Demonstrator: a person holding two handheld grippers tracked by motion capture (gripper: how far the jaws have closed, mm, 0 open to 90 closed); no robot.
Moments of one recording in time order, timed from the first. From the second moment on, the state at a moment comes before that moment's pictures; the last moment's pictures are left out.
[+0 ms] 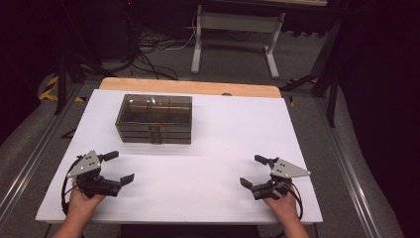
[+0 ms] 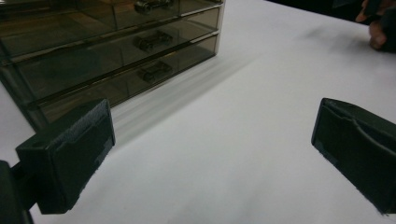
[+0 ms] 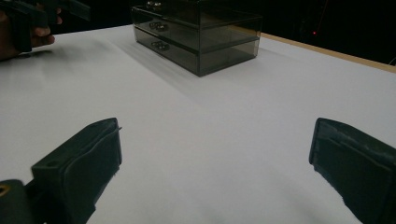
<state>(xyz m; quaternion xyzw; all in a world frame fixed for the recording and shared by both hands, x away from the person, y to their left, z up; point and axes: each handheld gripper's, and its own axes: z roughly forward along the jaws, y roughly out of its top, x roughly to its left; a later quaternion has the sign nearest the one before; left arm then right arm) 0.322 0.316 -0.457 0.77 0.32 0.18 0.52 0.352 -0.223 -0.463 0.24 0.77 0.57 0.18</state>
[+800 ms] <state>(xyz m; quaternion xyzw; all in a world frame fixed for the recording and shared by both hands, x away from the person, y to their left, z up) 0.322 0.323 -0.460 0.76 0.34 0.17 0.52 0.351 -0.223 -0.463 0.23 0.77 0.57 0.18</state>
